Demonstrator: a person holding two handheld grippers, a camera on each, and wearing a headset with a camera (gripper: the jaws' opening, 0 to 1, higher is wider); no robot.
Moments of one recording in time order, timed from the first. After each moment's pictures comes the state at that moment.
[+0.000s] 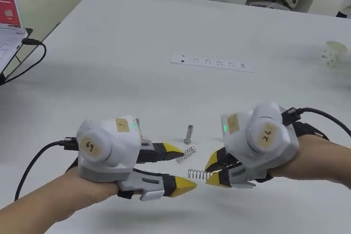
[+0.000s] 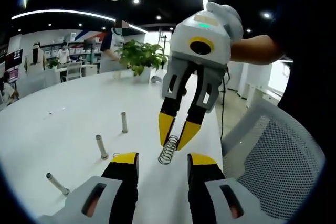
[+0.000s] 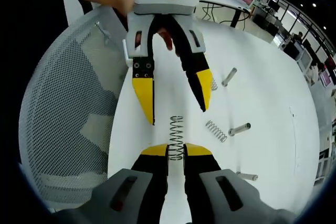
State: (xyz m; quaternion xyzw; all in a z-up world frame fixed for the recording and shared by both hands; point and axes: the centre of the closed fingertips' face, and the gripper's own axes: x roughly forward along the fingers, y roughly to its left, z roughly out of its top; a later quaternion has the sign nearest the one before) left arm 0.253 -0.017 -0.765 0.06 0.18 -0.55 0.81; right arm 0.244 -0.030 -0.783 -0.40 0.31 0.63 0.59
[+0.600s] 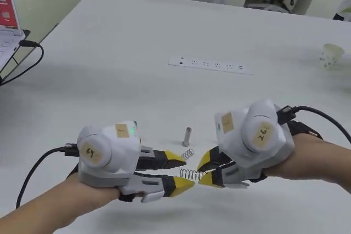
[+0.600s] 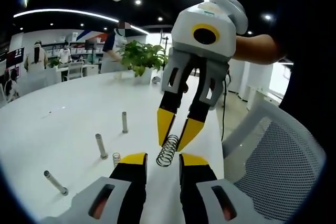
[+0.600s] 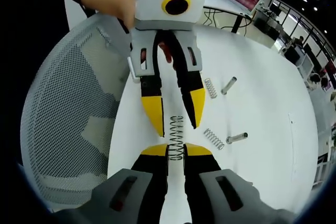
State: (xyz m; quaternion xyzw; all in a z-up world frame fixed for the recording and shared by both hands) left arm 0.254 -0.016 -0.766 0.05 0.18 -0.54 0.82; right arm 0.244 -0.019 -0.775 -0.40 0.29 0.63 0.59
